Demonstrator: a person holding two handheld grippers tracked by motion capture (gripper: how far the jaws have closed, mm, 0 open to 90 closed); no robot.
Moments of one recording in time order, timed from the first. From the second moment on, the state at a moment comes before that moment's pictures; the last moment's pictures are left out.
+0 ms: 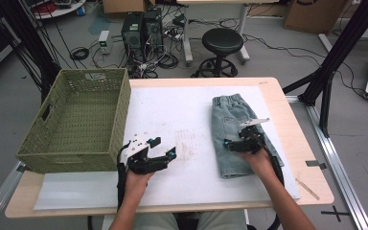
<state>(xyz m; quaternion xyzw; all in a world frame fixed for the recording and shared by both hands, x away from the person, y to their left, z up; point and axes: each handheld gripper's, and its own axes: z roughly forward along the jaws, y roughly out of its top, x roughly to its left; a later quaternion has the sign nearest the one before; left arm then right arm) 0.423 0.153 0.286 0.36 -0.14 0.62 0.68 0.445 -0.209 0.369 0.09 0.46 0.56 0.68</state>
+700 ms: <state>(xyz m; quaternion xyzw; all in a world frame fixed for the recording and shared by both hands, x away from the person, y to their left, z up) 0.423 0.150 0.287 0.36 -0.14 0.61 0.69 0.436 -0.204 0.329 0.05 0.48 0.56 0.67</state>
